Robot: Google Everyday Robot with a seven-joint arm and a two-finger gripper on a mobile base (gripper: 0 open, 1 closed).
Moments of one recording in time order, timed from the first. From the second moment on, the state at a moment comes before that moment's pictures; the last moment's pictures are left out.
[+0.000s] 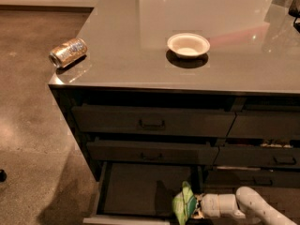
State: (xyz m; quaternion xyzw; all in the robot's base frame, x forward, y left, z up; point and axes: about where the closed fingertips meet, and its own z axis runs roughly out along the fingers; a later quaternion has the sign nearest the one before) arm 0.429 -0.175 0.292 -0.68 0.49 0.23 0.49
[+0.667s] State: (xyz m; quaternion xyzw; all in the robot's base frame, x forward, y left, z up) arm 0.434 -0.170 0.289 -0.68 0.50 0.22 0.49
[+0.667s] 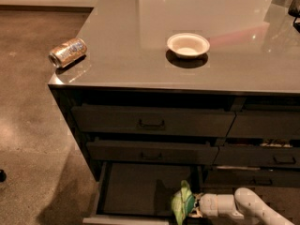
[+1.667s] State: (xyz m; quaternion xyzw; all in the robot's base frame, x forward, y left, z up) arm 0.495 -0.117 0.268 -0.63 0.57 0.18 0.50
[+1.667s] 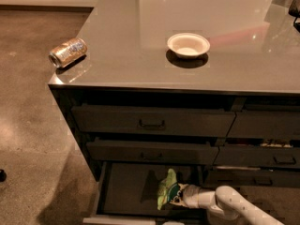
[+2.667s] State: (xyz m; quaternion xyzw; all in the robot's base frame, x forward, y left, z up) arm 0.504 -0.109 0.258 -0.62 0.58 0.18 0.49
